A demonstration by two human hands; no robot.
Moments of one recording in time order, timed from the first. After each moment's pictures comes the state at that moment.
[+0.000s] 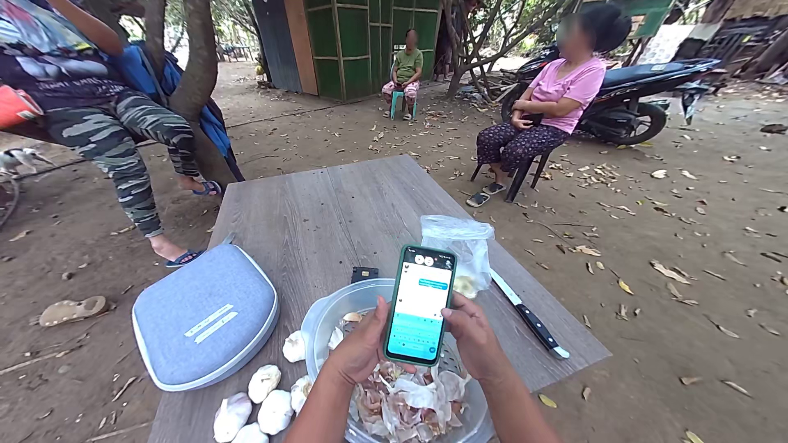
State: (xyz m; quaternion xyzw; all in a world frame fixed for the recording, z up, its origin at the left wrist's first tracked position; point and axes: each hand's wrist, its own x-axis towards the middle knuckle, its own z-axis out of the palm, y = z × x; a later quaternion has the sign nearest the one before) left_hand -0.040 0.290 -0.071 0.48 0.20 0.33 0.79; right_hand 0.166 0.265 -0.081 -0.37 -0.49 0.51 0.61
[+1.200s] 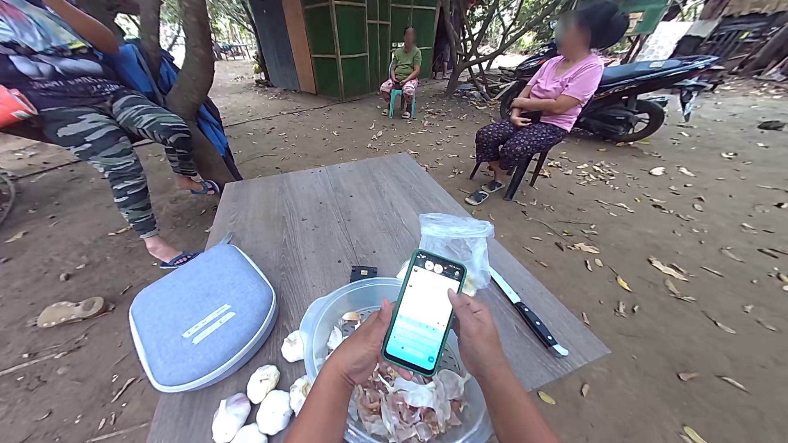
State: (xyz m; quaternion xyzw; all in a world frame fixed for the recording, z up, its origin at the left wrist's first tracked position) left_hand -0.038 0.290 -0.068 0.51 0.25 0.29 0.77; right_hand 0.158 0.266 -0.076 -0.44 -0.42 0.45 0.65
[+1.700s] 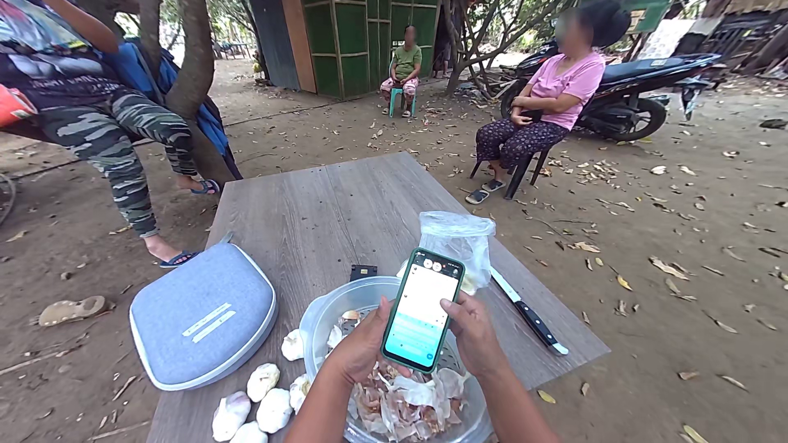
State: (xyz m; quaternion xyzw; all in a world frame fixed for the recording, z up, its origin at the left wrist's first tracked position) left_hand -0.038 0.289 -0.066 0.52 0.25 0.29 0.76; right_hand 0.161 0.265 -0.078 -0.41 -0.44 0.49 0.63
